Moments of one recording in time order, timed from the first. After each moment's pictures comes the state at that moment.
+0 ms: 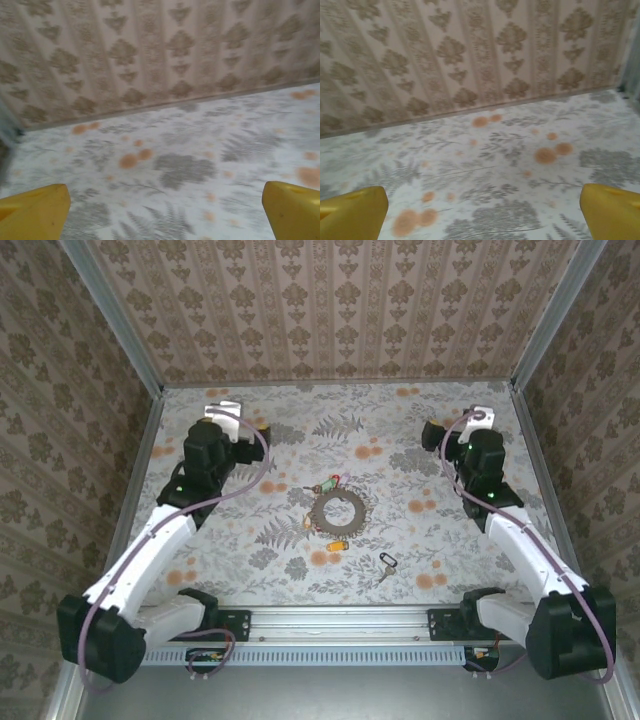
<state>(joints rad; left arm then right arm) -0.46 1.07 0.95 -0.20 -0.17 -0.05 0.10 1.10 0.75 0.08 0.10 0.24</state>
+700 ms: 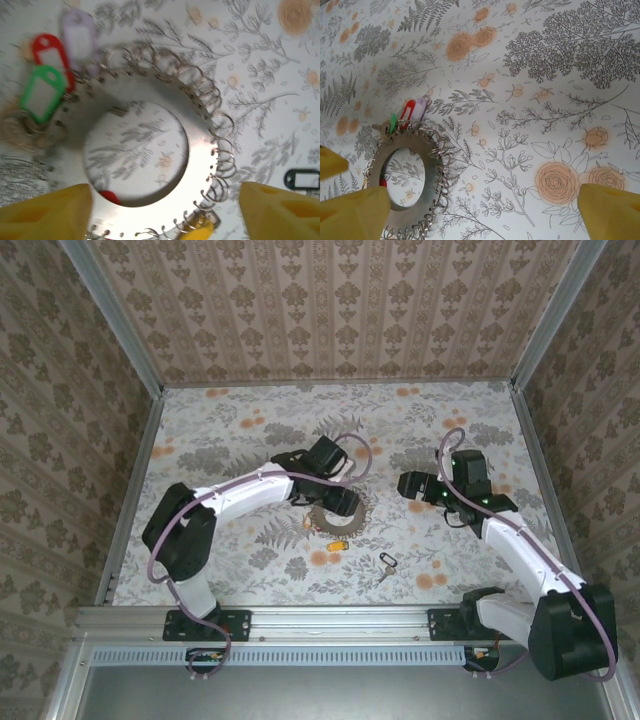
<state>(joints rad) -0.86 1.76 1.26 -0.62 0.17 -0.24 0.14 1.08 0.64 -0.31 -0.26 0.40</state>
